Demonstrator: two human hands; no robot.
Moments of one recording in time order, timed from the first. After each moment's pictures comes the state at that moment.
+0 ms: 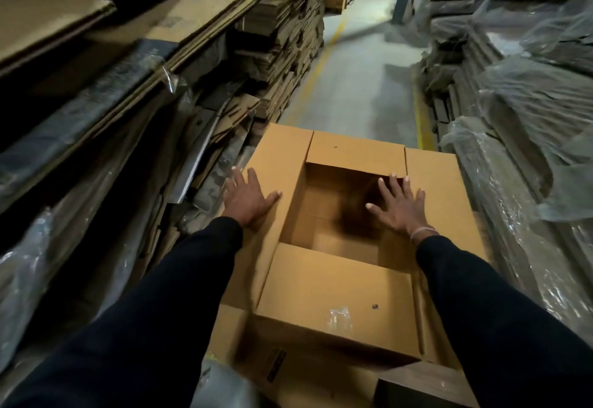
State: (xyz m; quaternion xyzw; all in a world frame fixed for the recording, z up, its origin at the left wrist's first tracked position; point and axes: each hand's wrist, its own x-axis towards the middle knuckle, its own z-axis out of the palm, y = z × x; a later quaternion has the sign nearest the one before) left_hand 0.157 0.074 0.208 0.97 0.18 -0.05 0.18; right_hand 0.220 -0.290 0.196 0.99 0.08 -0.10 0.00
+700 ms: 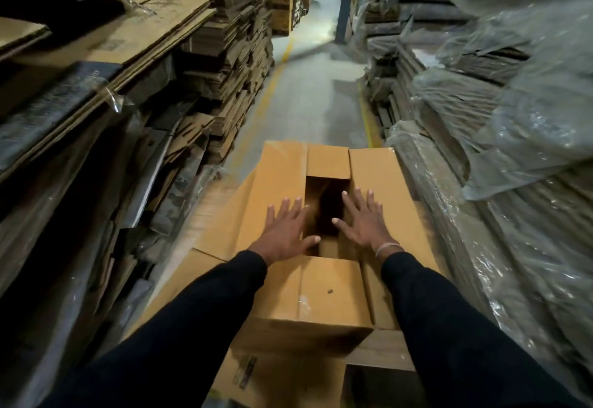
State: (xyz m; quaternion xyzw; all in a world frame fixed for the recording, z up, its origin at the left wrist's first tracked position) left_hand 0.110 -0.081 0.205 0.98 -0.17 -0.09 0.09; right_hand 0.141 -0.312 0.208 0.99 0.06 -0.07 -0.09
